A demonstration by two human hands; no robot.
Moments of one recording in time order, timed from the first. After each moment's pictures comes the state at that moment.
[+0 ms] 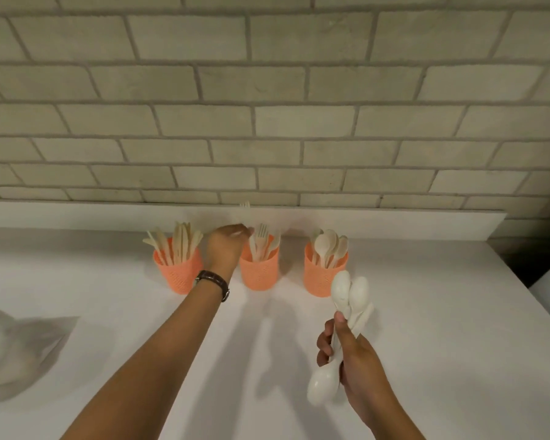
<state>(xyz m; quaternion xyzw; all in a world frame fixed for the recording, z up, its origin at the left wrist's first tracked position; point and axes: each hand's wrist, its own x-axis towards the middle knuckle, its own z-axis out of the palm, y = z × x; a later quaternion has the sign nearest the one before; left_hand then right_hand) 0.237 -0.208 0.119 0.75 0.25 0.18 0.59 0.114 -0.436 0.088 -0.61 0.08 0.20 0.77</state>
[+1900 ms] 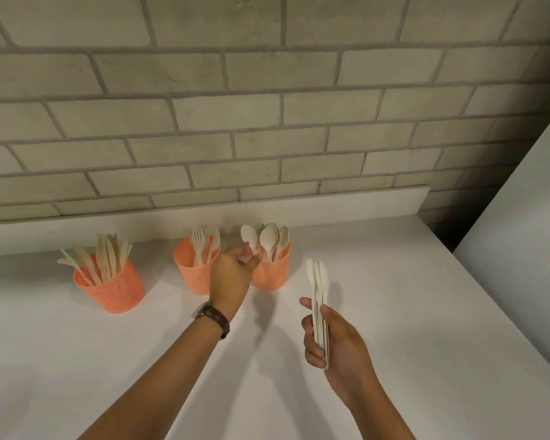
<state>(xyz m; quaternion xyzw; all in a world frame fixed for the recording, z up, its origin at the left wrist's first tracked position) 0.226 -0.315 0.087 0.85 0.10 0.12 0.51 0.121 -0.489 0.087 -0.48 0.11 0.16 0.86</state>
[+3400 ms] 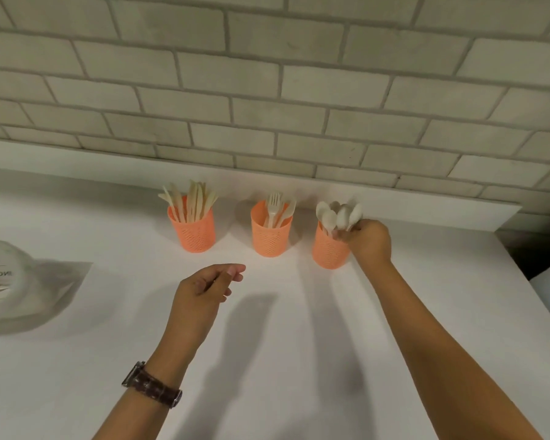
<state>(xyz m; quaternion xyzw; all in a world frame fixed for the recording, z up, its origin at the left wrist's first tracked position) 0.056 -0.214 0.119 0.72 0.22 0.14 0.64 0.267 -0.426 0.089 -0.92 0.02 -0.04 0.39</state>
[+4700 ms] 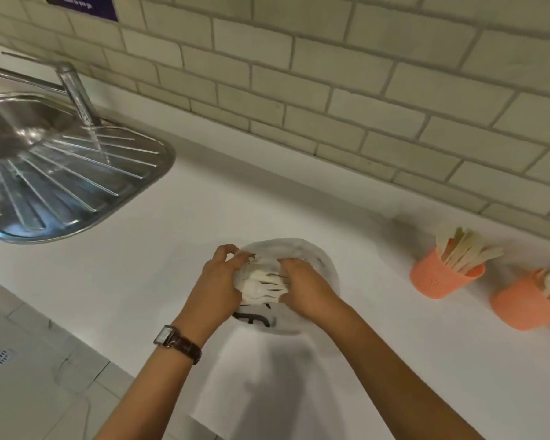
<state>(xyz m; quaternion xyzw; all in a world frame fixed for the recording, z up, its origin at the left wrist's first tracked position) -0.082 0.244 0.077 0.91 0.24 0.09 0.34 0.033 0.115 0.081 -0.87 -0.40 0.22 0.18</state>
